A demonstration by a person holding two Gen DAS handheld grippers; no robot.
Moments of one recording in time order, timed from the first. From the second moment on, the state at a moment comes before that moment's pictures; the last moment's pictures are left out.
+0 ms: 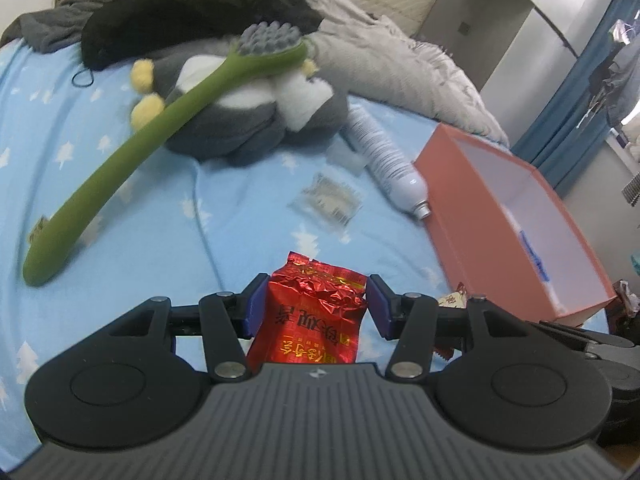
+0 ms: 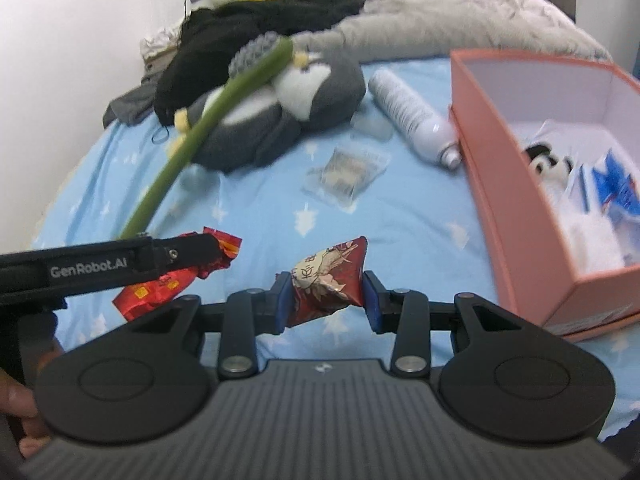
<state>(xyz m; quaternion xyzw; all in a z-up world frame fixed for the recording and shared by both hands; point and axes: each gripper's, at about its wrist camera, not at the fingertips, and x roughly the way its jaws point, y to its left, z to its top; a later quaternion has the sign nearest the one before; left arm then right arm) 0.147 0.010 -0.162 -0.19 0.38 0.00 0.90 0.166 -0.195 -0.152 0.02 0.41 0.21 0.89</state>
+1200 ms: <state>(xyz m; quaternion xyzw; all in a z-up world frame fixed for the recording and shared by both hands) 0.313 -0.194 -0.046 -0.11 0.35 -0.22 0.90 0.258 -0.365 -0.051 0.04 0.35 0.07 0.93</state>
